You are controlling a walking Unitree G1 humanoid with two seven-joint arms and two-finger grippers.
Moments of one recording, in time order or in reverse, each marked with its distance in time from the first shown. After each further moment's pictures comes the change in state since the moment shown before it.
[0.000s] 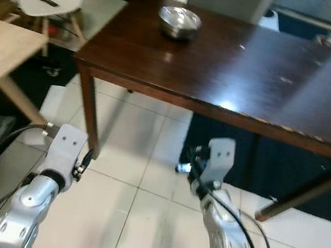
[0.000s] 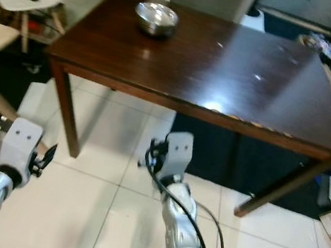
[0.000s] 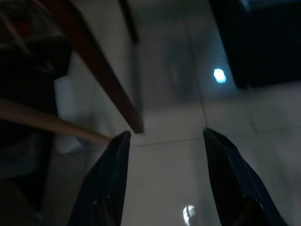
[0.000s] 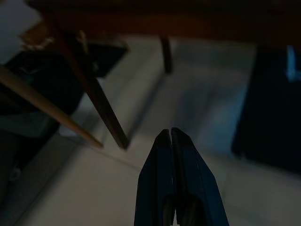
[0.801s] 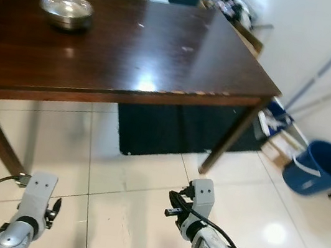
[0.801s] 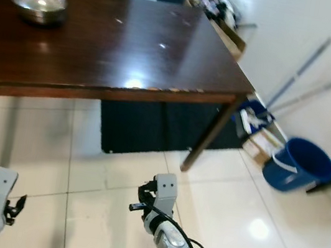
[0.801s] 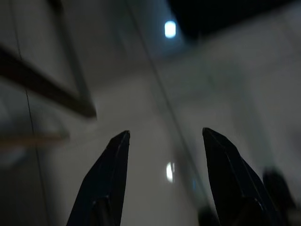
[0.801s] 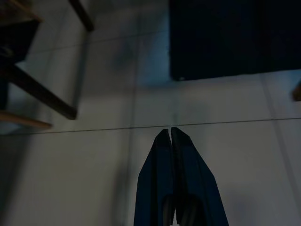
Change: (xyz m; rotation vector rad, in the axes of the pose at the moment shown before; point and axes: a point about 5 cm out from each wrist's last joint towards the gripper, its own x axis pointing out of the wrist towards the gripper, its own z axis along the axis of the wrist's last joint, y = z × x) left arm -0.010 0.015 -0.077 -0.085 0.189 0.096; right arm -0.018 -0.004 -0.067 0.041 0.218 0.010
